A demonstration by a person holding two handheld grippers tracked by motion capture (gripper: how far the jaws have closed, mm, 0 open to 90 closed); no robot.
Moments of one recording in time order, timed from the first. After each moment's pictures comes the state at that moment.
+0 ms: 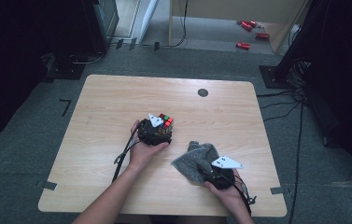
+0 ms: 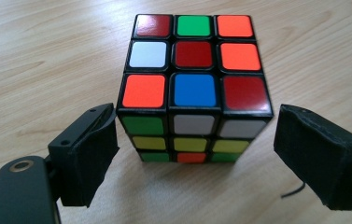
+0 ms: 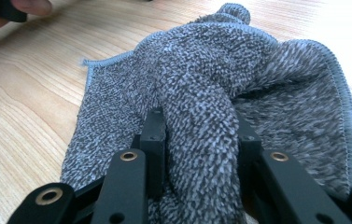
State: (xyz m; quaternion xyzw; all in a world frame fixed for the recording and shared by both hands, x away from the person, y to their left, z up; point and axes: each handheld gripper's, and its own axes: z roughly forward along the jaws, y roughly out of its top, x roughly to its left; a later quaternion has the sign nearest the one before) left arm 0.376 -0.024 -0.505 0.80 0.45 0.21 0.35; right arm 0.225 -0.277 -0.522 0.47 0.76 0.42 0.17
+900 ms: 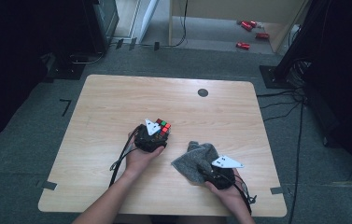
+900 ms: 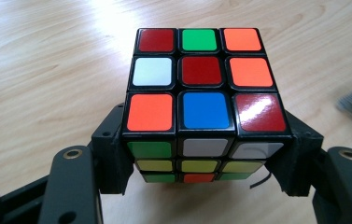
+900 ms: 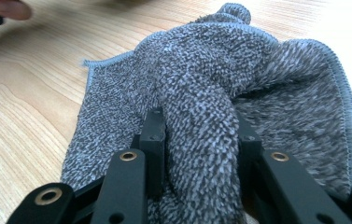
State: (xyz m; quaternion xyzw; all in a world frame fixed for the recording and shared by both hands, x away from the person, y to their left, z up) left arm 0.345 -0.010 -0.496 0.79 0.42 0.23 0.38; right arm 0.226 -0.278 -0.522 0.47 0.76 0.42 0.16
